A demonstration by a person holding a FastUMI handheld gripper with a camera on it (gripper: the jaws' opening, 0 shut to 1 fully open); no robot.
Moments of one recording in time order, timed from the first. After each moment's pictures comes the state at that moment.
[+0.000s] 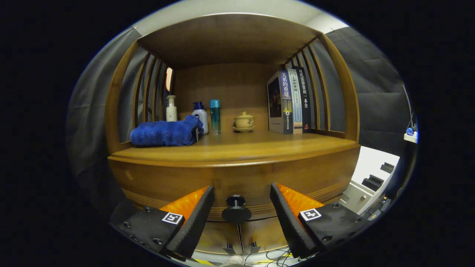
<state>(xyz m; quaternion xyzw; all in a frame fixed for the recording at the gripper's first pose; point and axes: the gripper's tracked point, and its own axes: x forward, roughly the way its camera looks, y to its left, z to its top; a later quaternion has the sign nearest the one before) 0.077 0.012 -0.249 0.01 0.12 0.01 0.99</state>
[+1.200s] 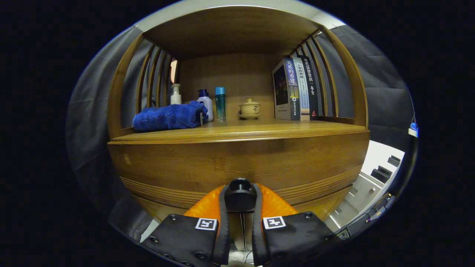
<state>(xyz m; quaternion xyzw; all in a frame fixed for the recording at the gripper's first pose) 0.075 0.016 -0.276 0.01 0.13 0.03 0.99</state>
